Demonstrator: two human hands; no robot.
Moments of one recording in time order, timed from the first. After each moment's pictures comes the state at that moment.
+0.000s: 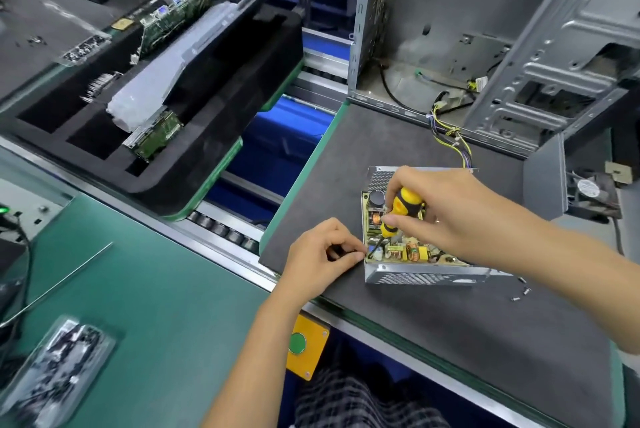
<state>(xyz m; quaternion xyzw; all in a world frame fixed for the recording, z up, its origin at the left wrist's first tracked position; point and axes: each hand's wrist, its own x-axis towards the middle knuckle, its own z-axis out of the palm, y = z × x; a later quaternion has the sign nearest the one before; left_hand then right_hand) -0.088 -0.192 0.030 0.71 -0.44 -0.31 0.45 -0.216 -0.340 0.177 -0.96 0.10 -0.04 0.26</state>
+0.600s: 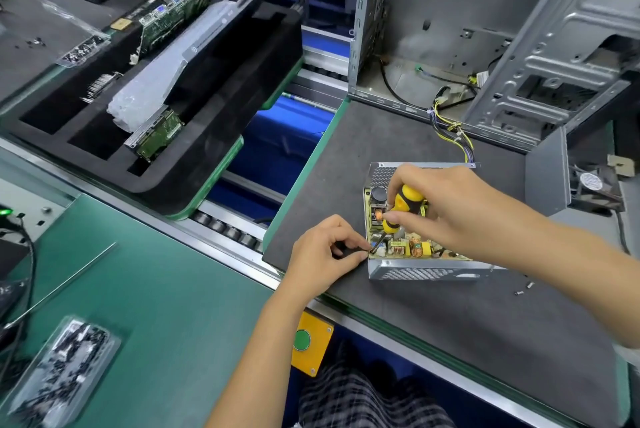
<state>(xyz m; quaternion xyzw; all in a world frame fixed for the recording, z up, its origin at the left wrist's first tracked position) -0.090 -0.192 0.033 0.72 -0.45 -0.30 0.44 -0.217 -0.337 0.173 -0.96 0.10 -0.03 0.25</state>
